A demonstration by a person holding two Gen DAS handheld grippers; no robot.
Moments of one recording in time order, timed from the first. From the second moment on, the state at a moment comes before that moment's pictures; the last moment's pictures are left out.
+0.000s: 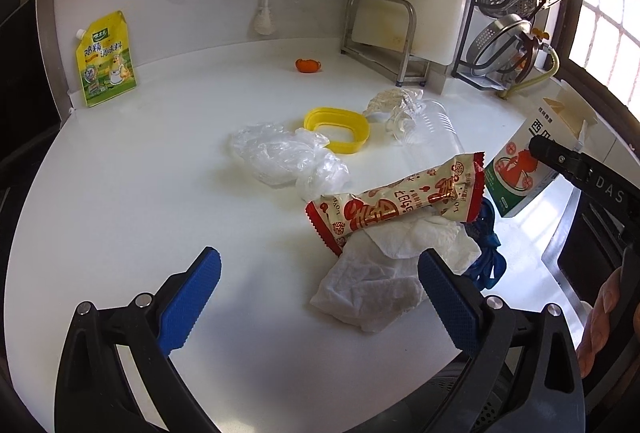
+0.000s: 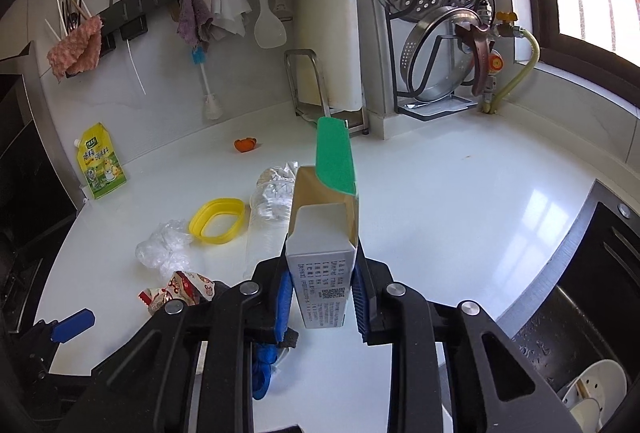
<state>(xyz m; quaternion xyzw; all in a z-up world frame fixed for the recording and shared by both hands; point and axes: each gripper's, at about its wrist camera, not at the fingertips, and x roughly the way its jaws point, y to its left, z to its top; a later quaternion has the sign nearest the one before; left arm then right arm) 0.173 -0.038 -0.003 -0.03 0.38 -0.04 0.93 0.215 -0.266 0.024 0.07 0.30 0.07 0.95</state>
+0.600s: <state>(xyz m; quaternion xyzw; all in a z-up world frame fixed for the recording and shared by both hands) 0.203 -0.073 -0.002 0.02 0.34 -0.05 0.94 0.195 -0.304 0.017 0.14 0.30 0.09 0.94</state>
